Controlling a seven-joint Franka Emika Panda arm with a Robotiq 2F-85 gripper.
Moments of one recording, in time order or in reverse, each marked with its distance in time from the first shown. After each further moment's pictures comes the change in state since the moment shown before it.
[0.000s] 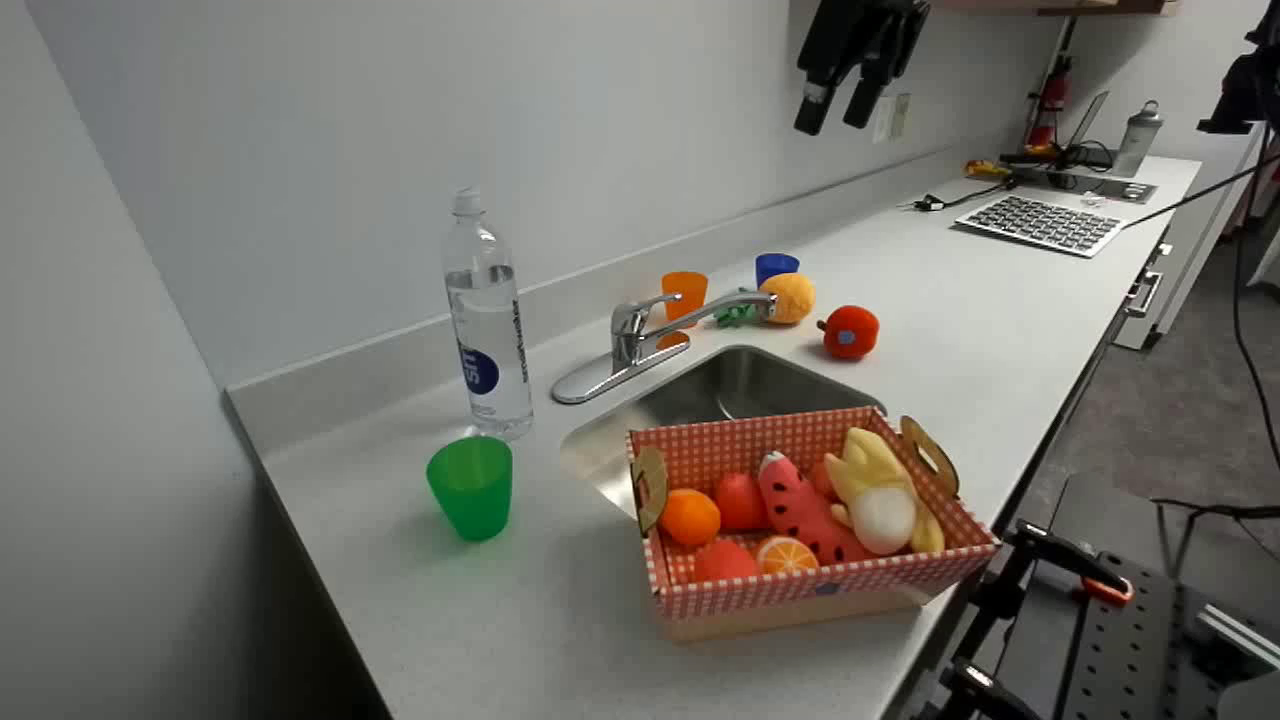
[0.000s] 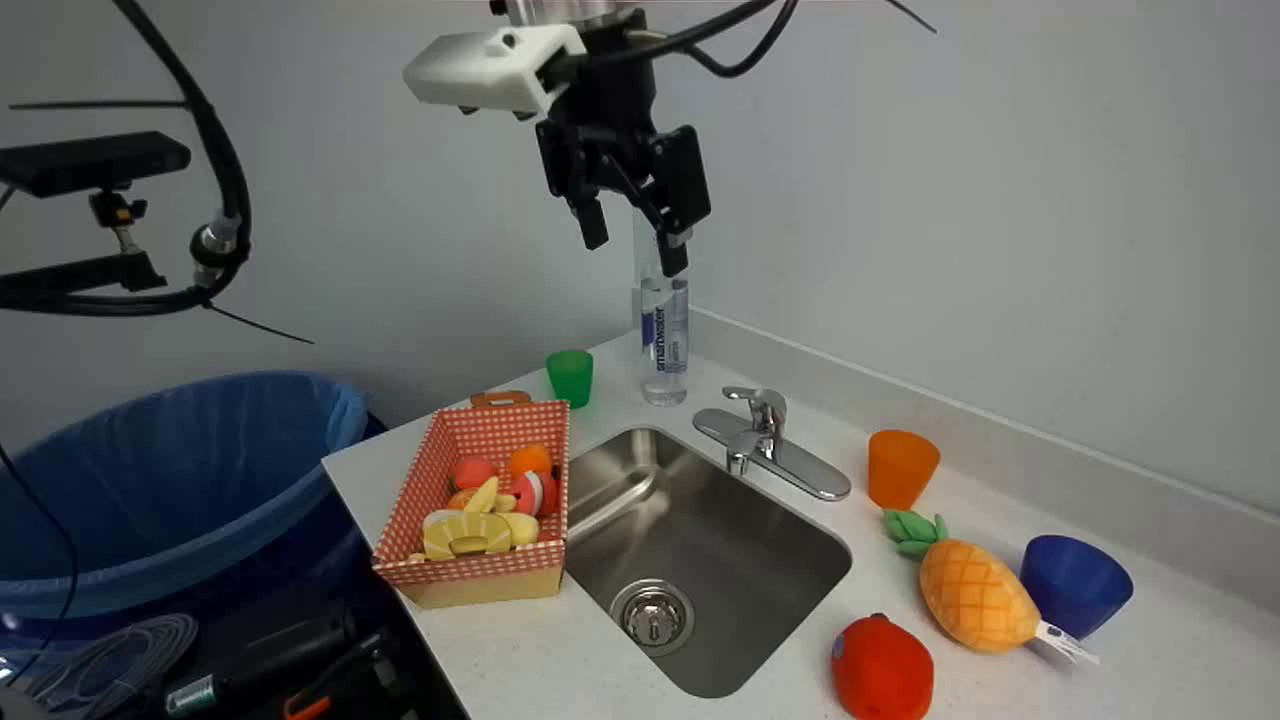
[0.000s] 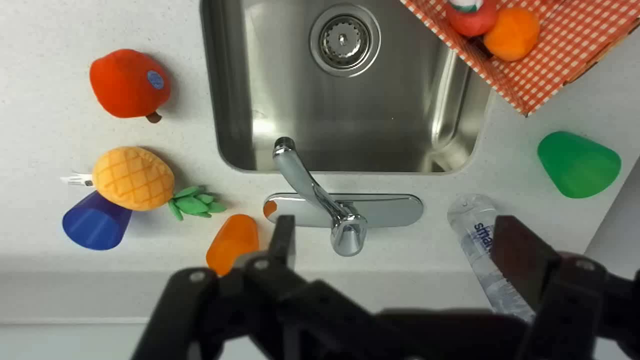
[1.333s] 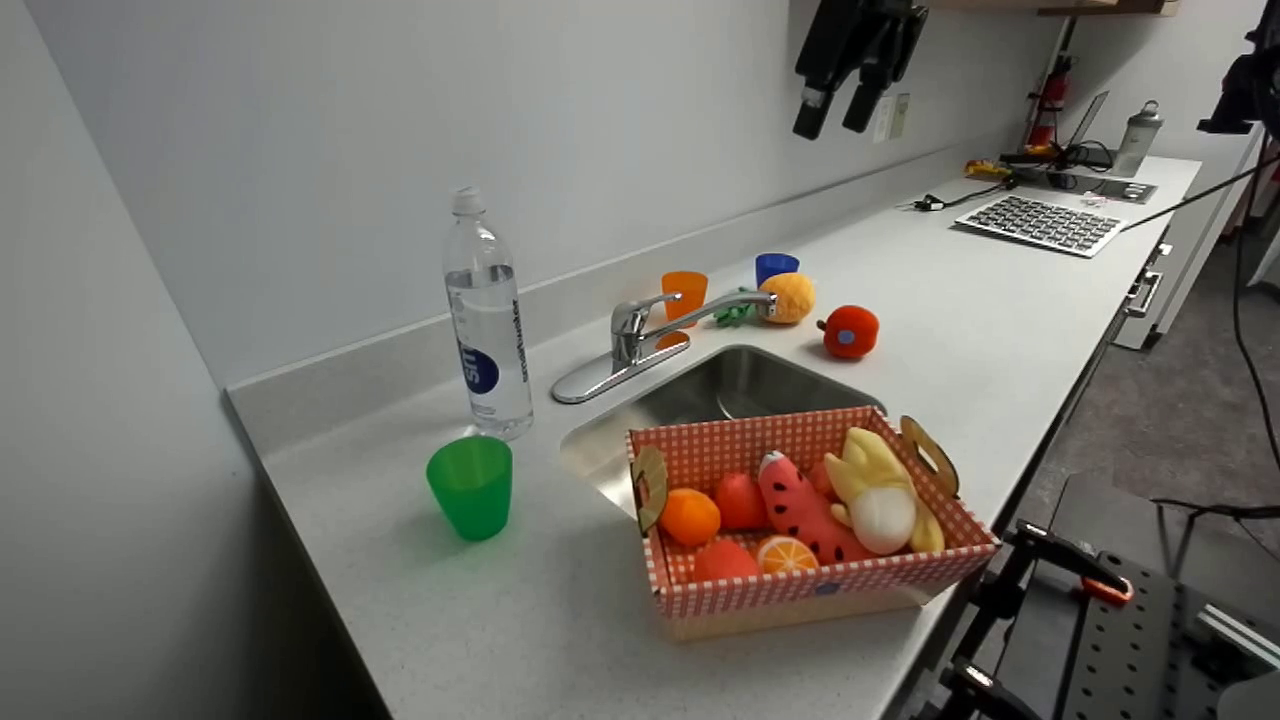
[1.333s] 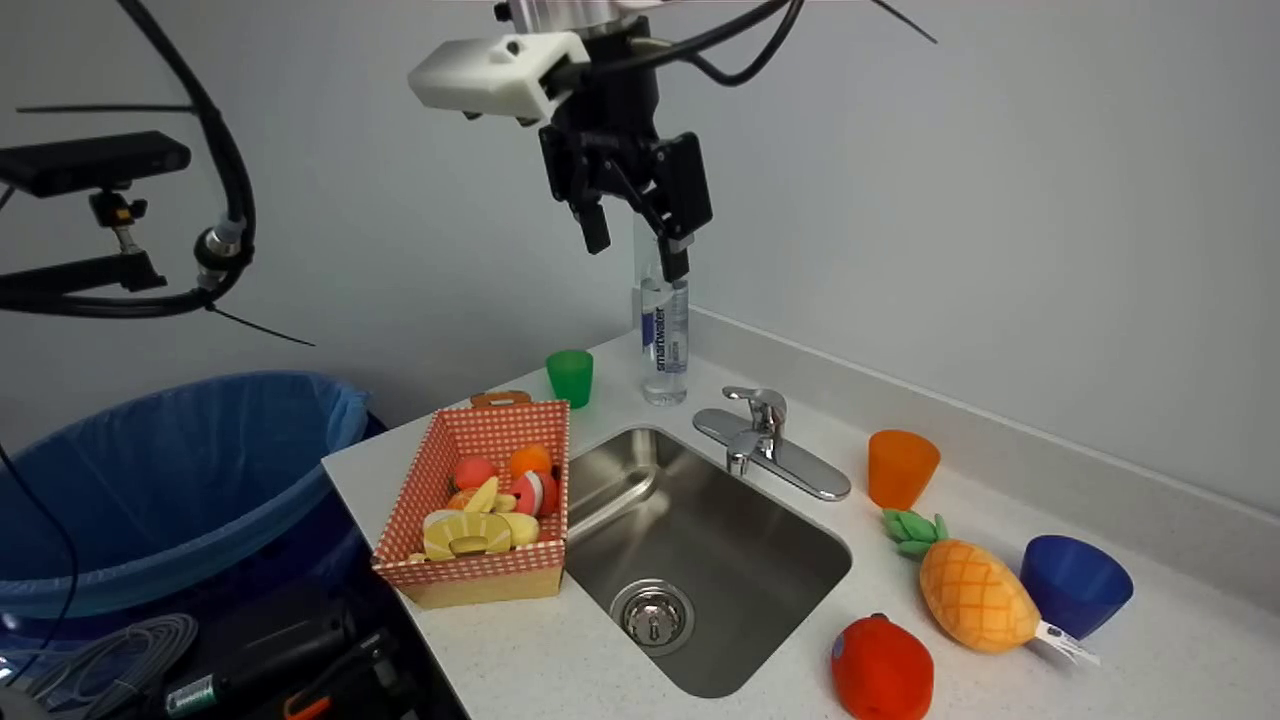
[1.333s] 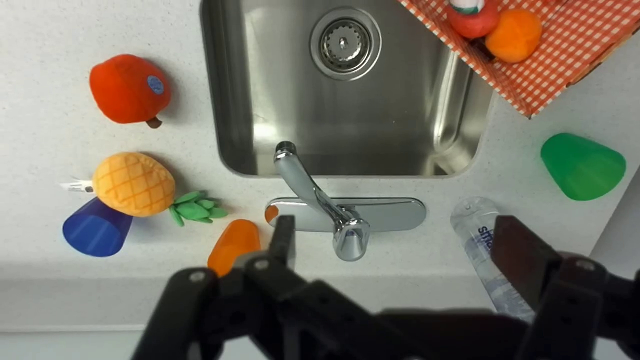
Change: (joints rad) arm -0.002 0.011 0.000 0.001 0.000 0.000 0.007
